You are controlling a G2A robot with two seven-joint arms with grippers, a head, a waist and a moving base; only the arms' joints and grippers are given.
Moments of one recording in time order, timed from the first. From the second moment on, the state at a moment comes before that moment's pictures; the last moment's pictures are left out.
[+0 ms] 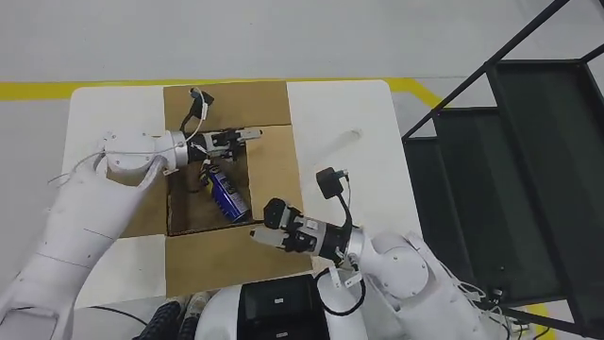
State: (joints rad) left arm 0.77 -1.04 -0.87 -1.25 -0.27 -0.07 -0.95; right arm -1.66 -1.24 1.16 -2.10 -0.21 -0.29 0.62
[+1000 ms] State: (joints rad) left arm 0.69 -1.14 -0.78 -1.27 -0.55 -0.25 -1.12; right arm -1.68 -1.22 1.11 -2.19 -0.39 -0.03 0.55
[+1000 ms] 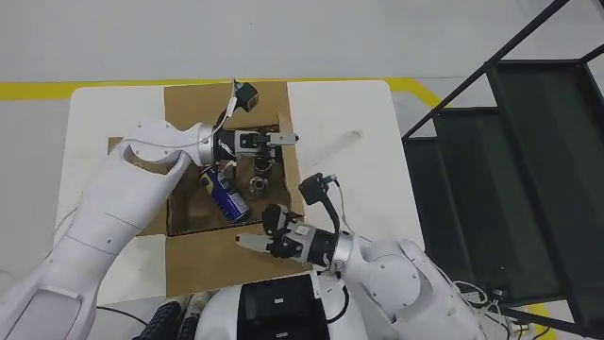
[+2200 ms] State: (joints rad) left arm 1.30 -0.93 -1.72 -1.65 -0.54 -0.14 -1.27; right arm -1.64 -1.22 1.19 -2.06 -0.38 0.34 0.38
